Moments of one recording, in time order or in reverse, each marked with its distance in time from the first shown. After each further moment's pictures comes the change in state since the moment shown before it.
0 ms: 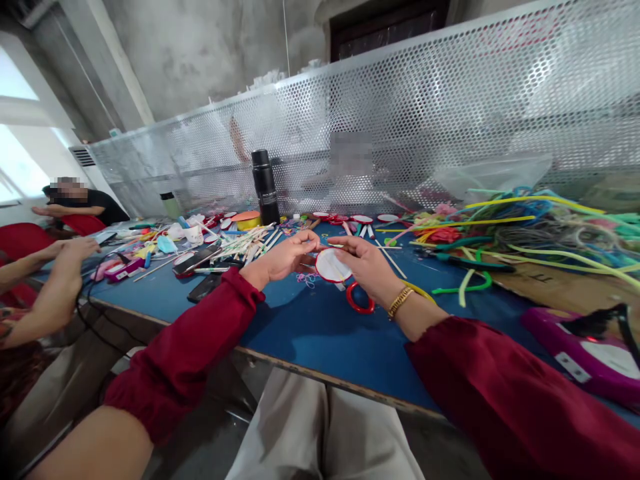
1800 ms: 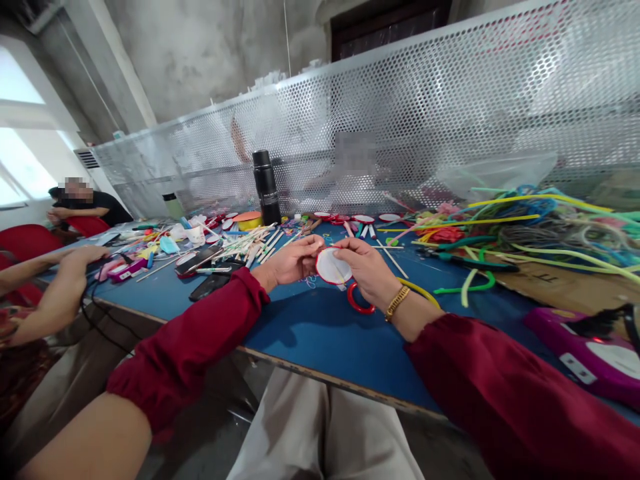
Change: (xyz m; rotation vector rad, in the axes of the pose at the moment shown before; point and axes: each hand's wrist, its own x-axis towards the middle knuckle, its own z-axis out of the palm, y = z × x) left_hand 0.007 -0.011 0.010 -0.269 -0.070 0.014; right_hand 0.000 -0.001 0.013 0.129 0.091 0.090
